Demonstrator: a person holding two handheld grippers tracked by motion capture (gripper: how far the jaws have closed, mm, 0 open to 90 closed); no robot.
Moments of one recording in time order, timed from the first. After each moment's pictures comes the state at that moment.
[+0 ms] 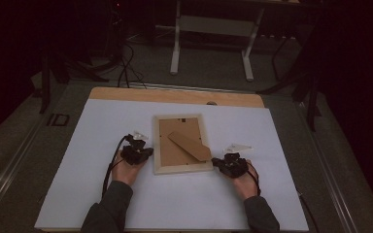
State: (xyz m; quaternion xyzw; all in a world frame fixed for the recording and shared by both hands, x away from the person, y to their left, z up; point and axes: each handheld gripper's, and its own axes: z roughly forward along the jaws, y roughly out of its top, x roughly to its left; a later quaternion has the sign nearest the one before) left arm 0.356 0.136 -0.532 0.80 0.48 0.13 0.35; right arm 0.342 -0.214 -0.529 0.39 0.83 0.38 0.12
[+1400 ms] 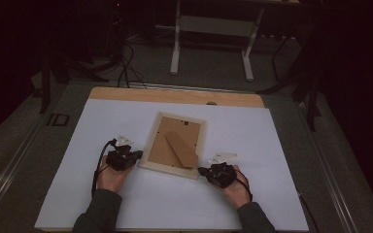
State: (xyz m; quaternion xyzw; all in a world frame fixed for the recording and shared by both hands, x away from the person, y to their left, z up) left arm 0.325 0.172 -0.519 0.78 0.48 0.15 0.38; right arm 0.313 -0.176 -0.527 0.31 0.86 0.39 0.10
